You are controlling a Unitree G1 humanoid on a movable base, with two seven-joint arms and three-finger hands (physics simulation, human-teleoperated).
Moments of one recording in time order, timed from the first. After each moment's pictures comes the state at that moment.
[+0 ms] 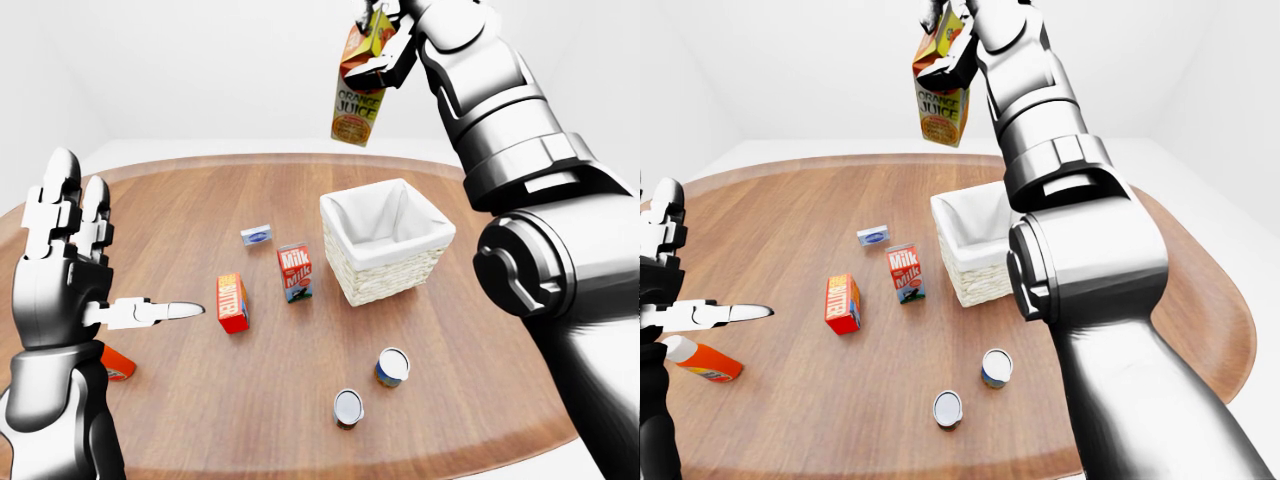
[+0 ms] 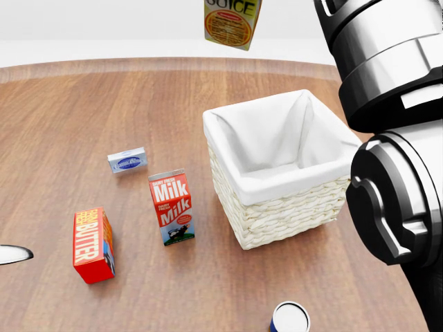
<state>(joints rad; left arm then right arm) -0.04 0.24 0.51 -0.56 -0.15 0.09 -0.29 -1.78 -0.24 -0.12 1.29 -0.45 0.09 0.12</state>
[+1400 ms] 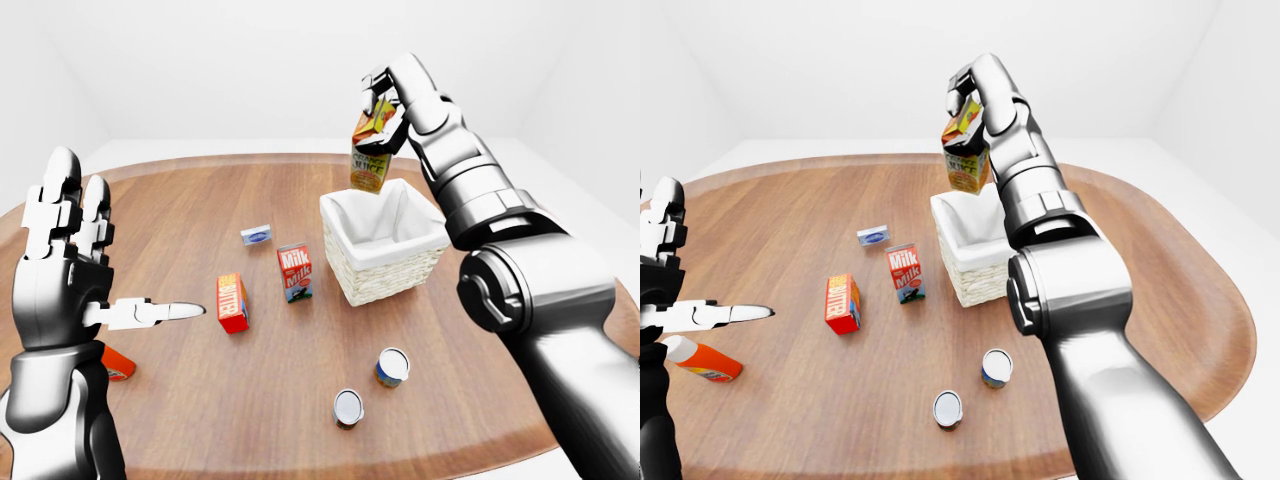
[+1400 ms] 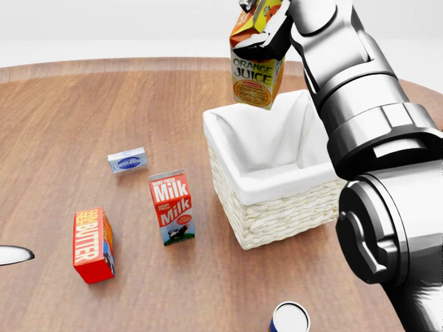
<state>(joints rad) -0.04 0.24 0.51 -0.57 -0.15 0.09 -0.29 -1.59 -0.21 -0.14 1.31 -0.58 0.09 0.01</state>
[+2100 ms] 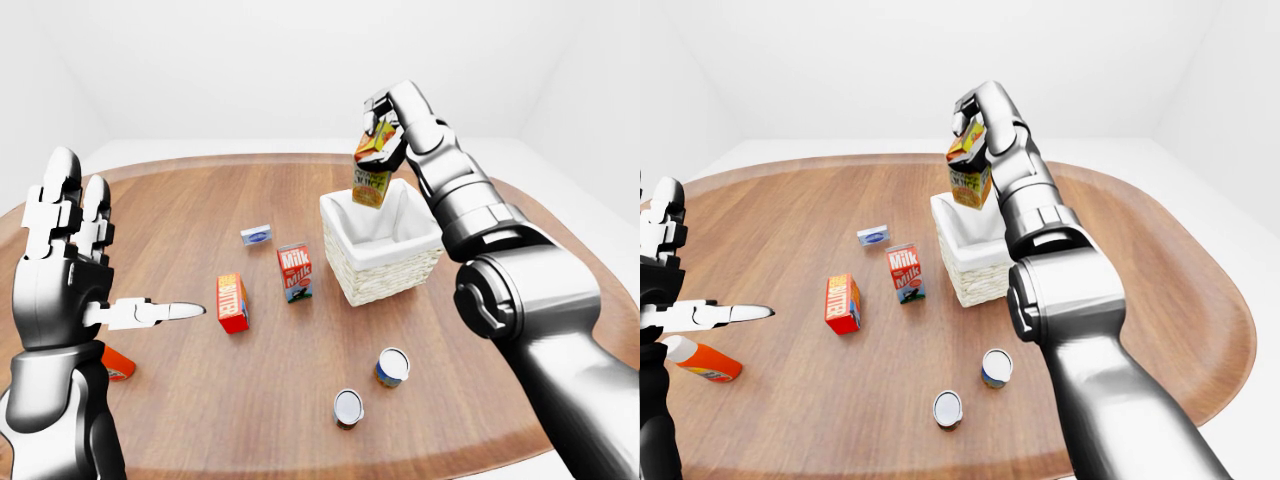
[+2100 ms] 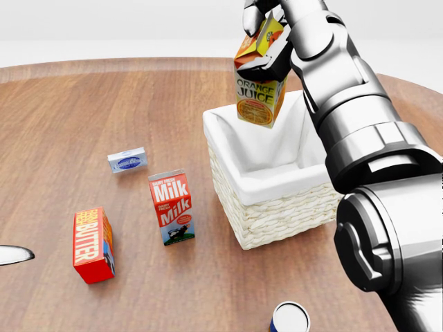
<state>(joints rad) -0.04 0.24 0.51 -0.57 -0.15 0.09 -0.29 -1.52 -0.20 -0.15 1.32 -0.58 0.09 -0.01</state>
